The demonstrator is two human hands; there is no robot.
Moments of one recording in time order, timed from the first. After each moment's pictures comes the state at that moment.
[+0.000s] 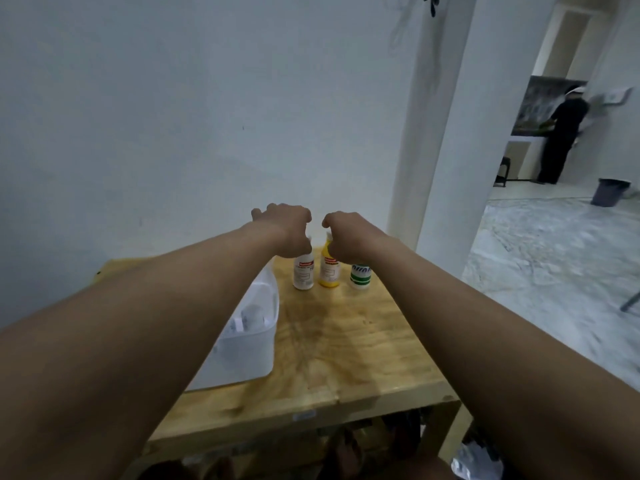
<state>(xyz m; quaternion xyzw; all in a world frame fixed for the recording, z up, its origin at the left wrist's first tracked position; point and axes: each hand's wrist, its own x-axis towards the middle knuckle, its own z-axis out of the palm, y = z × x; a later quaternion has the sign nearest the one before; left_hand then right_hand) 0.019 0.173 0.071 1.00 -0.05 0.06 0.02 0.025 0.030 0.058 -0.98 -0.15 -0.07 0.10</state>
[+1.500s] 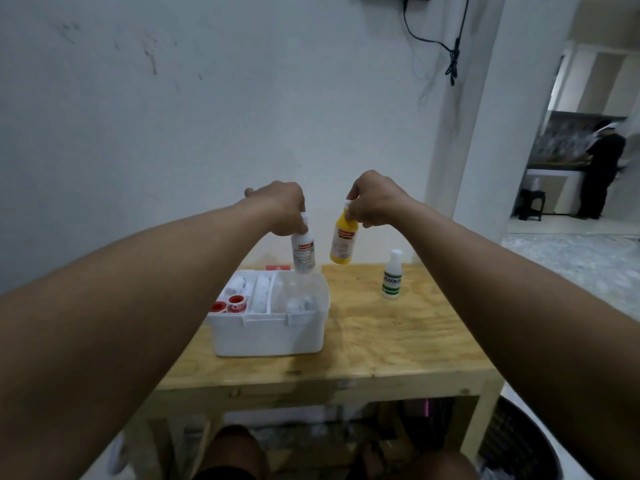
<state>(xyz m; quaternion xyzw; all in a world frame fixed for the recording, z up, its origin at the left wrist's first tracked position) -0.095 0.245 0.157 0.99 0.00 0.14 0.08 -0.062 0.071 0.166 -0.96 -0.12 -0.14 0.23</state>
